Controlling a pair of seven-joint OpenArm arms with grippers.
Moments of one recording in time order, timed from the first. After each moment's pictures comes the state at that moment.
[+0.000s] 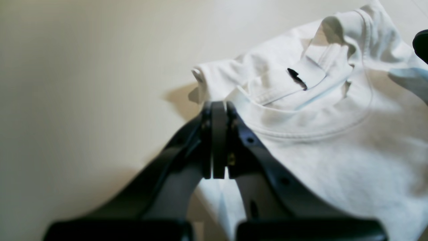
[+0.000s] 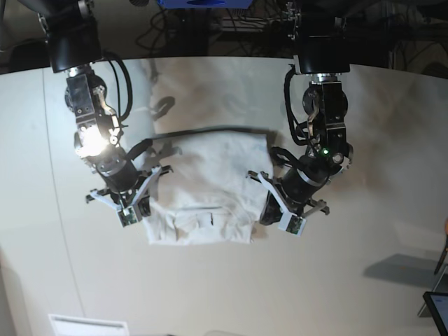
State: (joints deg) left arm -7.6 -3.1 -6.2 86.5 -3.6 -32.3 30.9; right arm 5.2 10.1 -12.3 84.4 6.4 8.2 -25.6
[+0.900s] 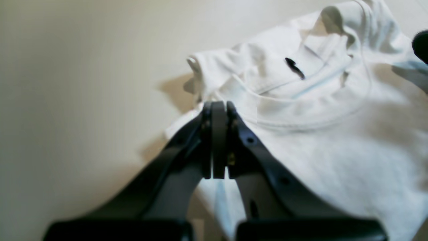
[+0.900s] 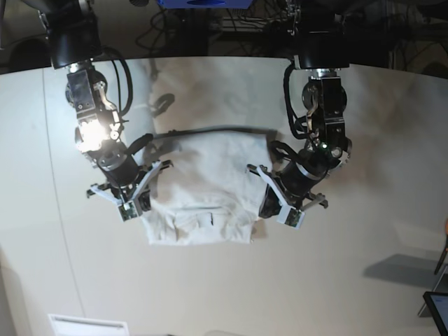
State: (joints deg) left arm -5.0 -3.1 -6.2 86.9 -3.6 -32.5 29.2; right arm 3.0 10.1 -12.4 85.9 6.4 8.2 -24.5
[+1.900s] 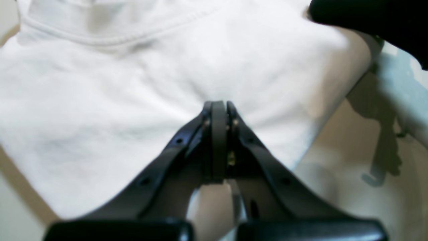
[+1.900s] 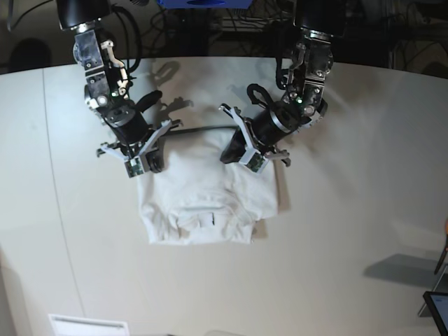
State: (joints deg) left arm 6.5 -7.2 7.0 87.1 -4.9 -33.1 21.4; right arm -9.1 8.1 -12.2 88.4 6.4 7.8 -18.2
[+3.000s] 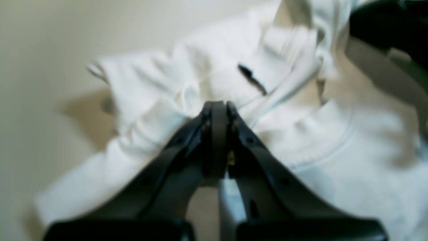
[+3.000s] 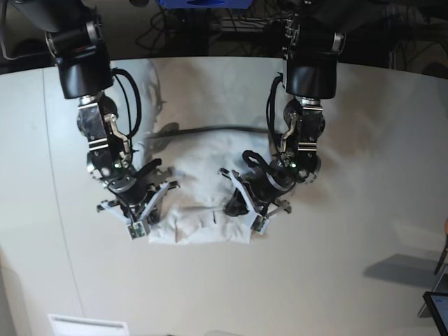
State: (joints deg) left arm -15.0 -2.3 2.9 63.9 -3.2 -32.2 20.5; right arm 14.5 6.4 -12.6 65.8 6.2 8.4 -20.6
